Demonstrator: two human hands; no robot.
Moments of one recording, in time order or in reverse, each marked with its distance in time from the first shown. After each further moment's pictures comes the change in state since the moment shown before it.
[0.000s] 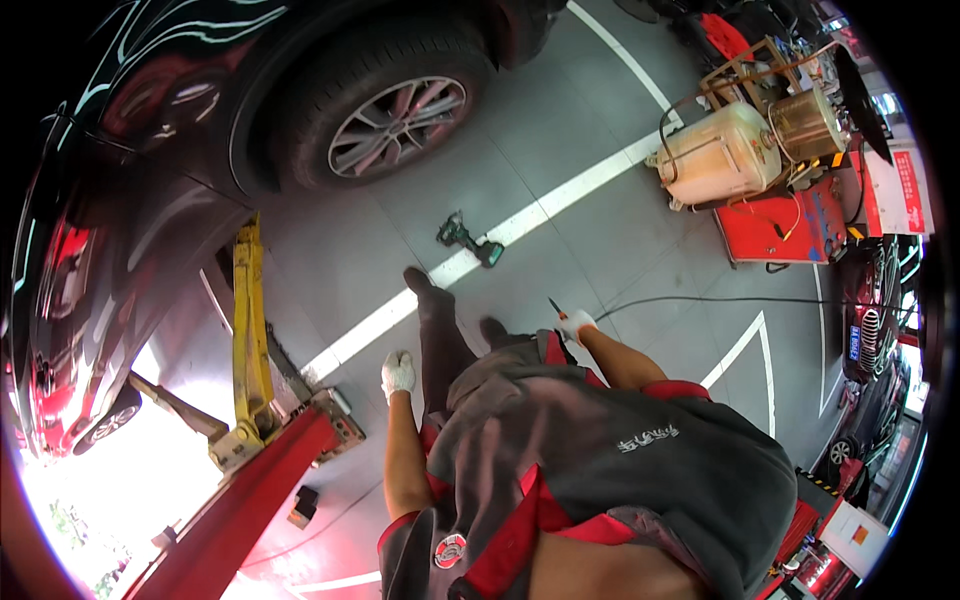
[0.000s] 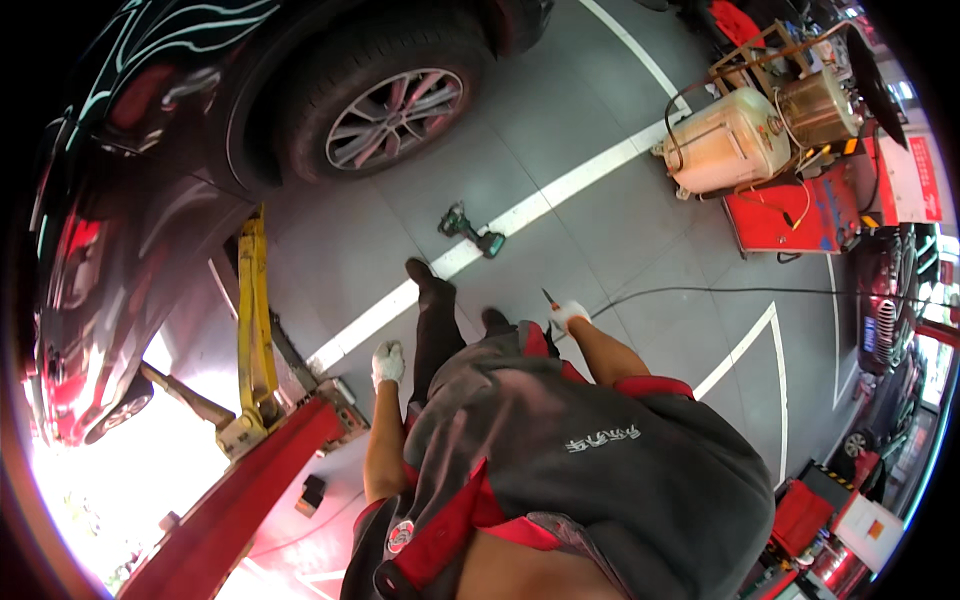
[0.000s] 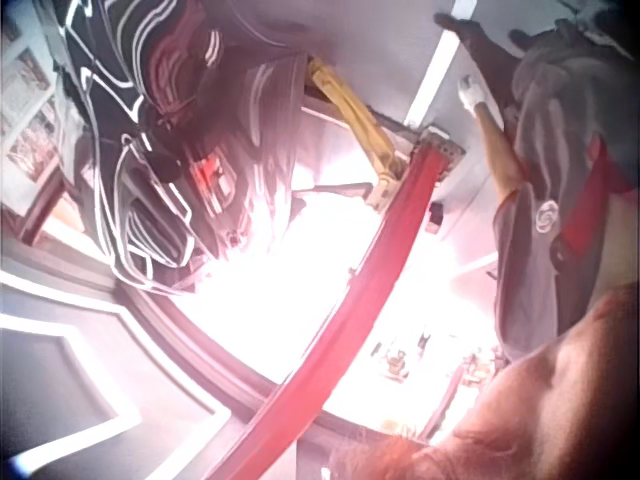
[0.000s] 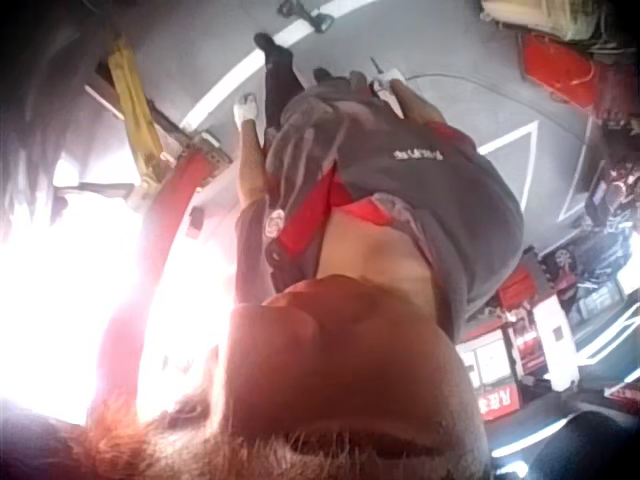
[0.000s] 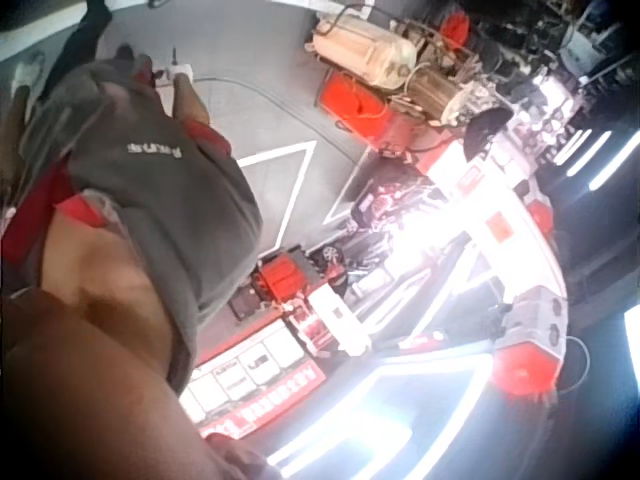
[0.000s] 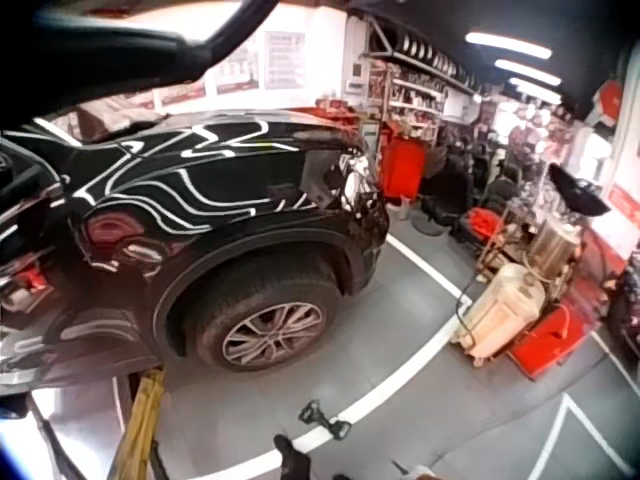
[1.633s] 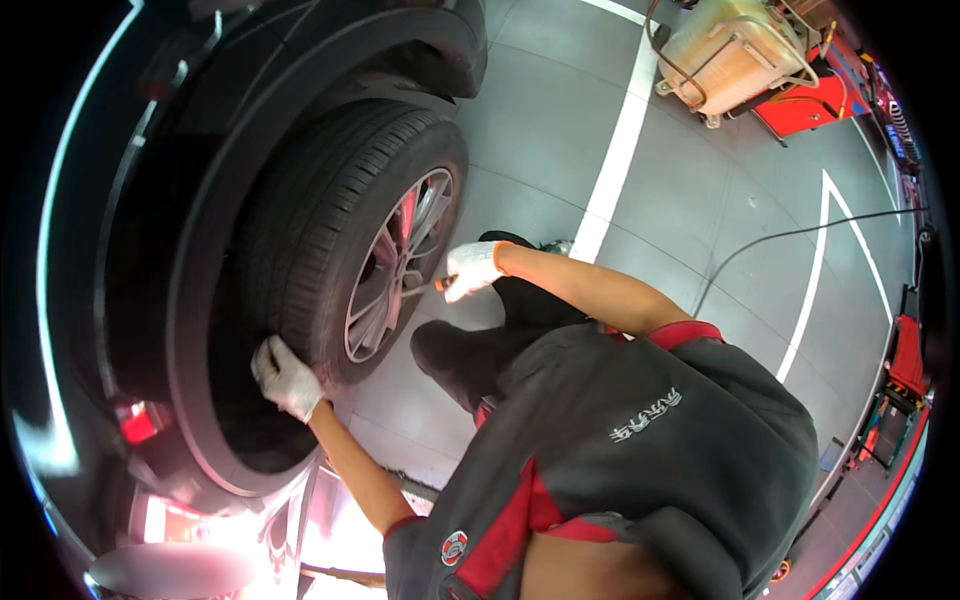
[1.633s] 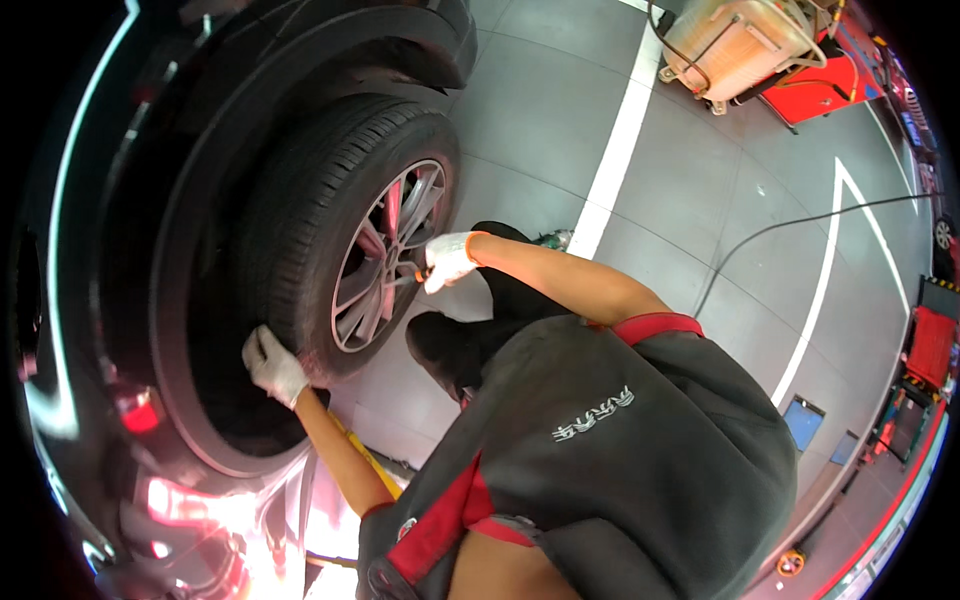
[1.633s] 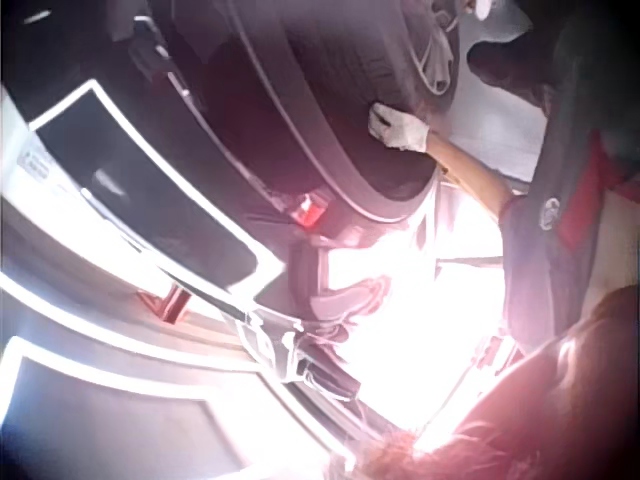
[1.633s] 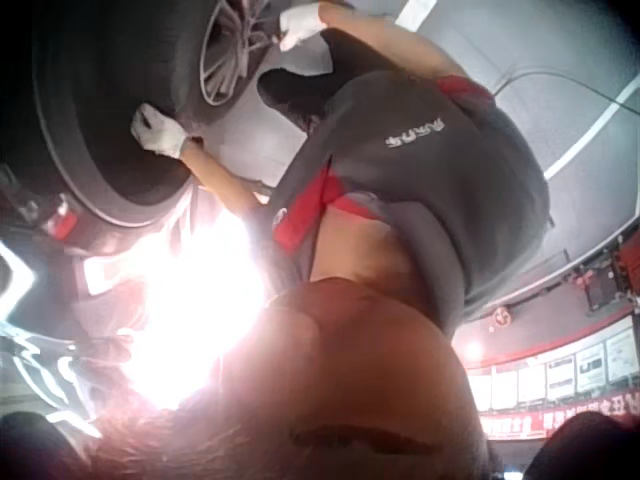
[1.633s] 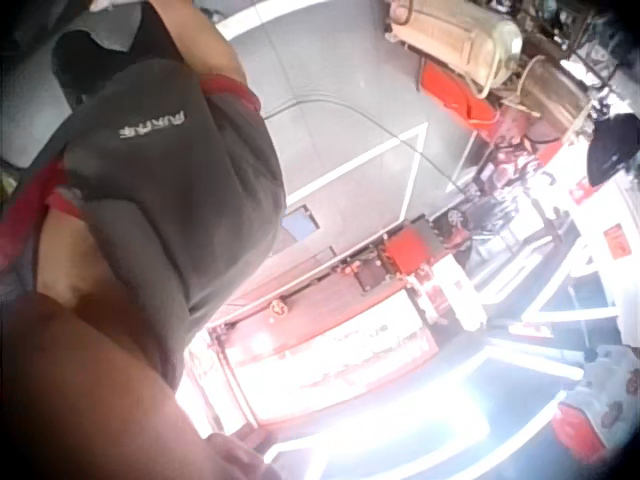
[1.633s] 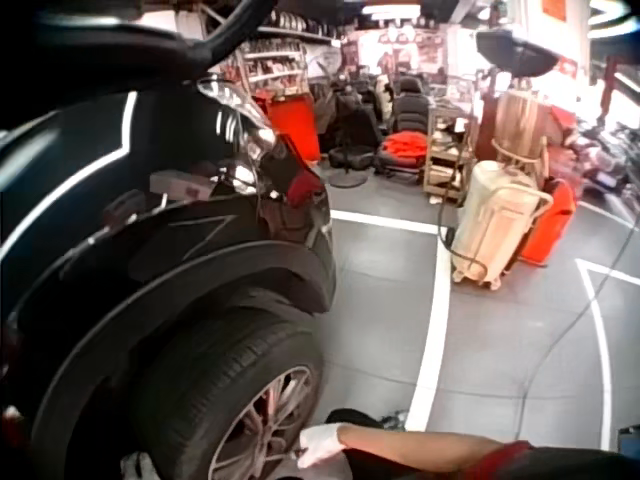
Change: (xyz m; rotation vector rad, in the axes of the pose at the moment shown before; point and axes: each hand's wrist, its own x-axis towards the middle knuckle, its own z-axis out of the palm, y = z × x) left_hand 0.345 0.470 -0.166 0.218 0.719 1.142; right_hand 0.119 -0.520 -0.177 0.128 -0.354 -0.965
